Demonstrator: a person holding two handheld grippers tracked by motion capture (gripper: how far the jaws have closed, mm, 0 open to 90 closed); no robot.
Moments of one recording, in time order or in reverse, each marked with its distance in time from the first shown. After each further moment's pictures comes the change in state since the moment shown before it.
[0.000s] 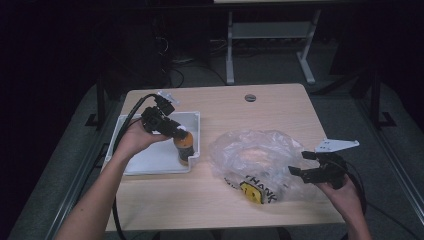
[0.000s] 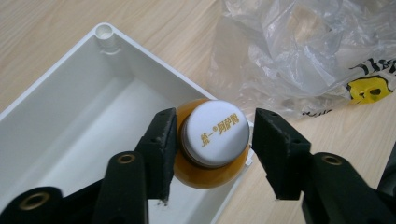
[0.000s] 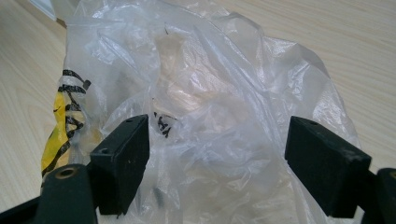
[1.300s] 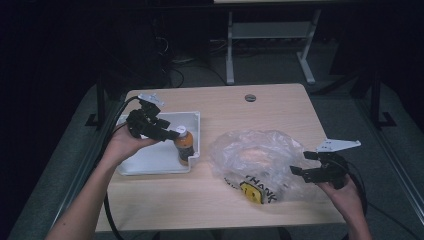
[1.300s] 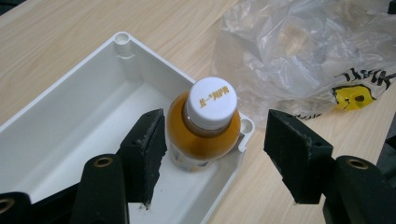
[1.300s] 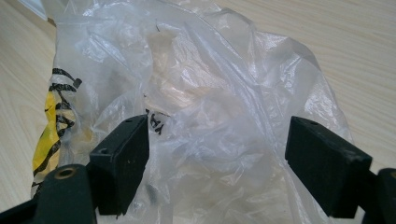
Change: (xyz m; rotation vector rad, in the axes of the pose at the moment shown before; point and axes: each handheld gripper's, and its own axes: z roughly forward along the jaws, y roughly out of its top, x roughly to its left) left arm -0.004 -0.025 -0.029 -0.108 0.016 -0.015; right arm -0.005 -0.003 0.000 0.003 -0.014 0.018
